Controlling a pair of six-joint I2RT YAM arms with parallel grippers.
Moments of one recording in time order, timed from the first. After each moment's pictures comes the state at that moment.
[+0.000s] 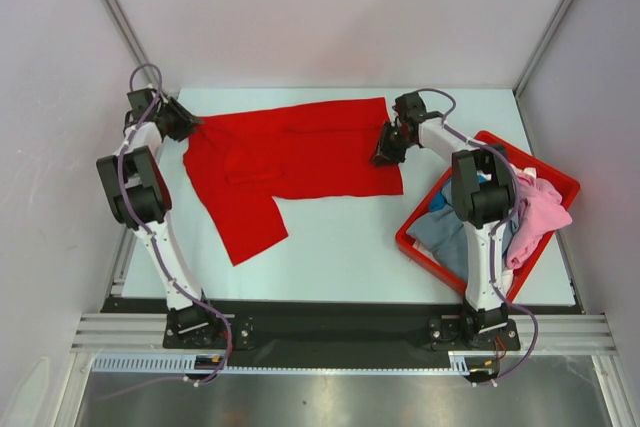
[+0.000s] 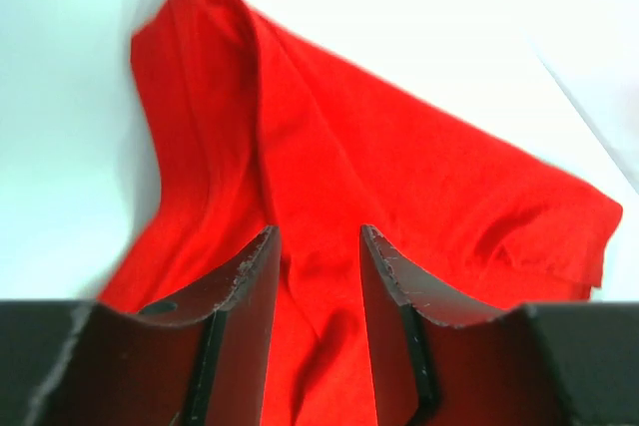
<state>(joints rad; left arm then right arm) 0.33 2.22 1.72 -0.22 0.42 -0.51 0.26 2.21 1.72 -0.55 -0.34 0.54</state>
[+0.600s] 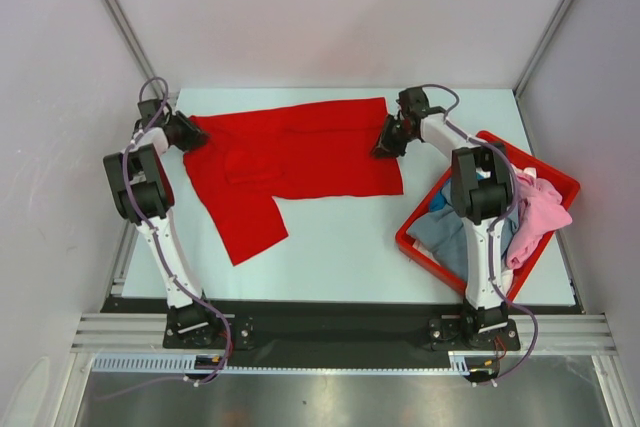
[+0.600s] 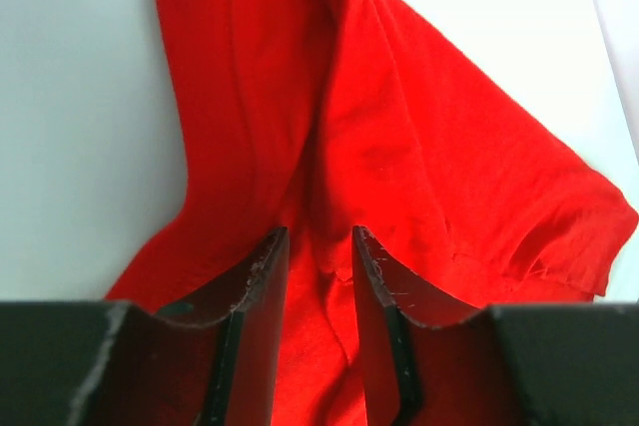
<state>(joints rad) 0.32 2.33 1.74 -0.23 0.42 -0.58 0.23 2.27 1.80 -0.55 -0.37 0.59</state>
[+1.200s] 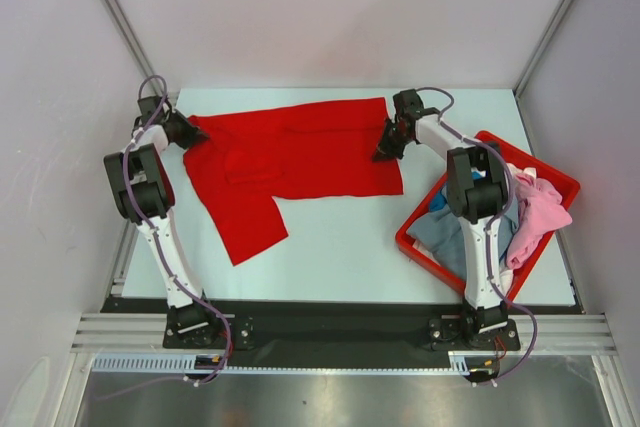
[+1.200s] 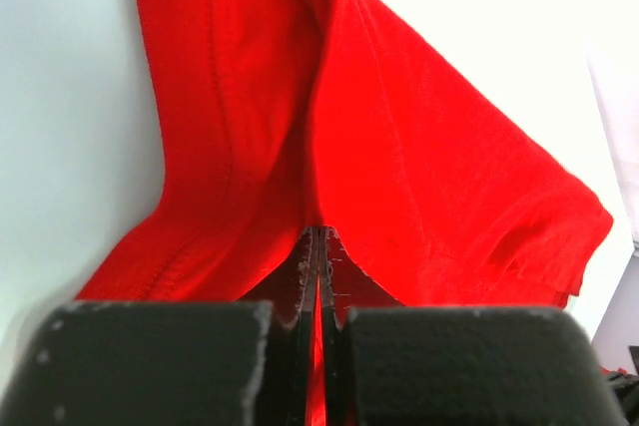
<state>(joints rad) 0.31 2.33 1.77 -0.27 0.43 -0.63 0.26 2.29 1.83 -0.58 -0.30 0.62</state>
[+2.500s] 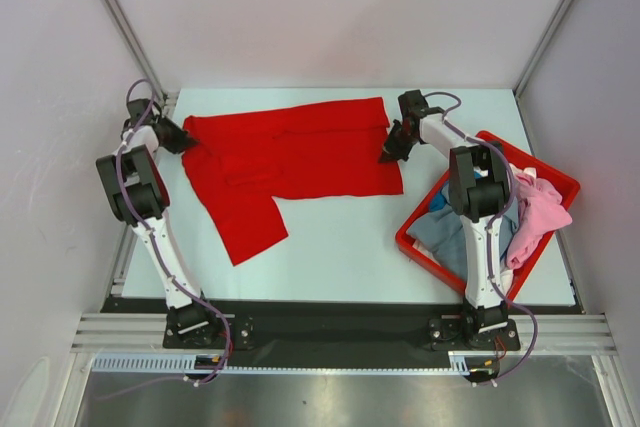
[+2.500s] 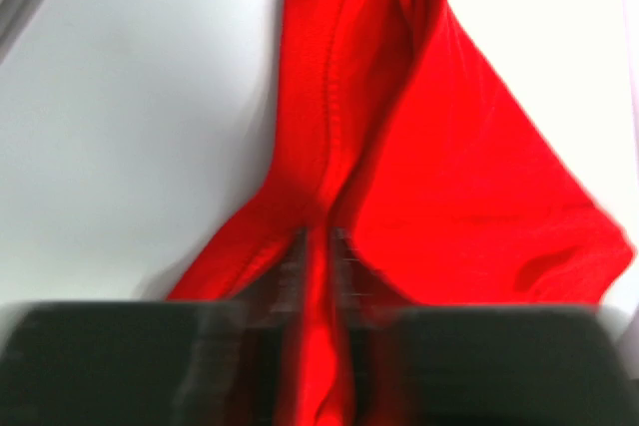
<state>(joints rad) 0.37 2.33 1.79 -0.36 0.38 -0.62 0.23 2.31 1.84 -0.64 -0.22 0.73</state>
